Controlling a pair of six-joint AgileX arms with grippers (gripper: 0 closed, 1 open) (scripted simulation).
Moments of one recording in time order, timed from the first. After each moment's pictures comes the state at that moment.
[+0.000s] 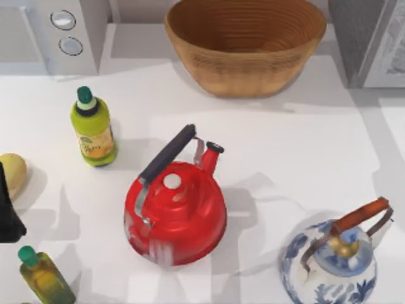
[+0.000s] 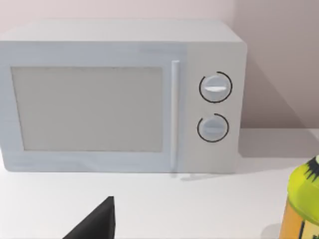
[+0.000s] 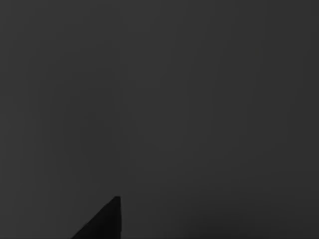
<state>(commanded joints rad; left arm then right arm) 0.00 0.00 0.00 0.00 0.00 0.00 0.10 2.09 2.76 -0.68 0.12 0.02</state>
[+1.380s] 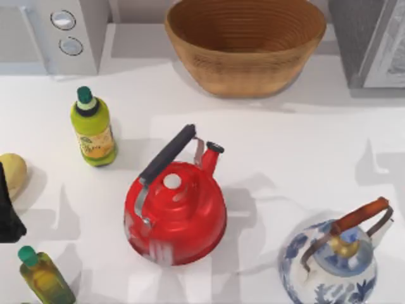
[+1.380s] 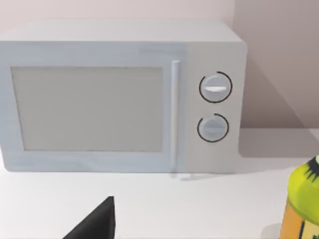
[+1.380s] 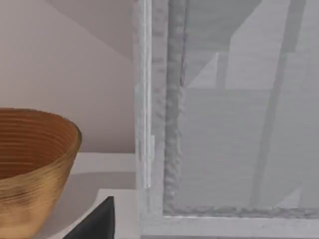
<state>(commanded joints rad) 0.00 0.00 0.00 0.00 0.00 0.00 0.02 0.55 0.61 -0.19 0.04 0.00</state>
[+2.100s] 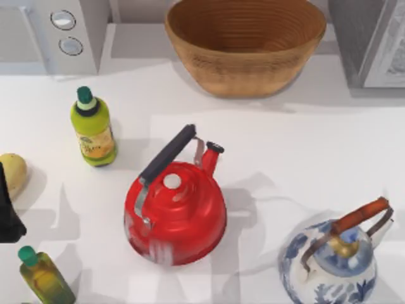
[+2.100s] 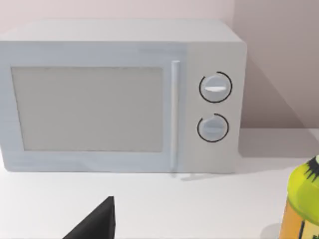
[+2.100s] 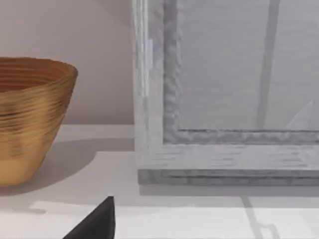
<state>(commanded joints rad) 0.00 0.00 0.00 0.00 0.00 0.00 0.00 0.00 0.00 0.00 0.00 0.00</state>
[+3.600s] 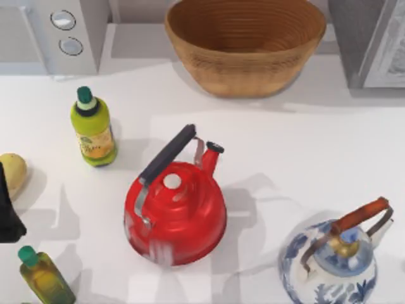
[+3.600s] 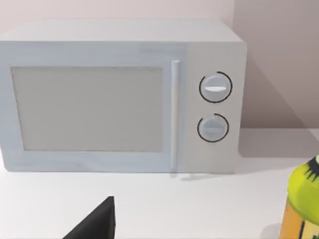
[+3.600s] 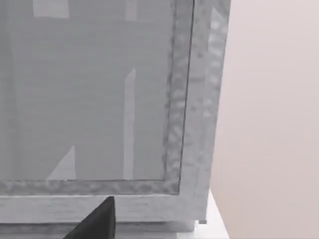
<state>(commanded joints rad) 0.00 0.00 0.00 0.00 0.00 0.00 -1.03 1.43 0.37 1.13 -0.92 0.01</state>
